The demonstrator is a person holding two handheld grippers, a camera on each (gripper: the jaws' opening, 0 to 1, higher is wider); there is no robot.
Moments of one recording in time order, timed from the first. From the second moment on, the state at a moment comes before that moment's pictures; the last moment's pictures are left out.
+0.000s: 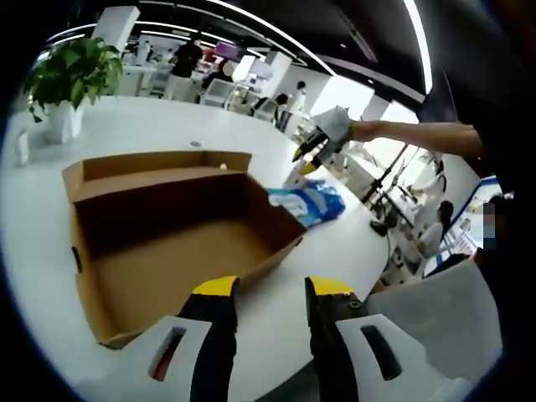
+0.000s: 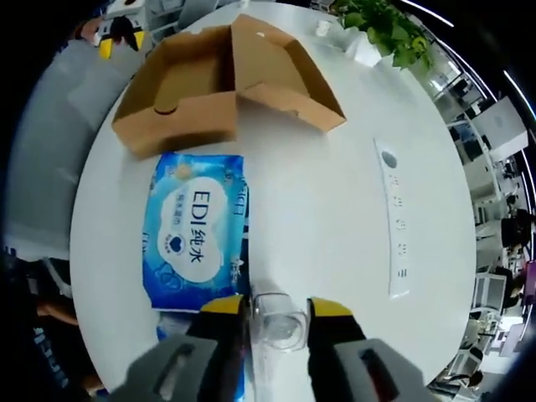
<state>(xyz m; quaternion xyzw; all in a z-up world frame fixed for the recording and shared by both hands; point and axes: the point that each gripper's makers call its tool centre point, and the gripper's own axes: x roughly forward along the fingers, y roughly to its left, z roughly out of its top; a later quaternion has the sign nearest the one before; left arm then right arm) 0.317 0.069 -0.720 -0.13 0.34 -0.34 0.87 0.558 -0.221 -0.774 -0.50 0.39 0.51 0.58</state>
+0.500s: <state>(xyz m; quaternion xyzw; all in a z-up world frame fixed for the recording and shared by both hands) 0.316 0.068 -0.720 -0.14 0.34 -0.35 0.86 0.560 -0.223 -0.737 -0.44 0.38 0.46 0.67</state>
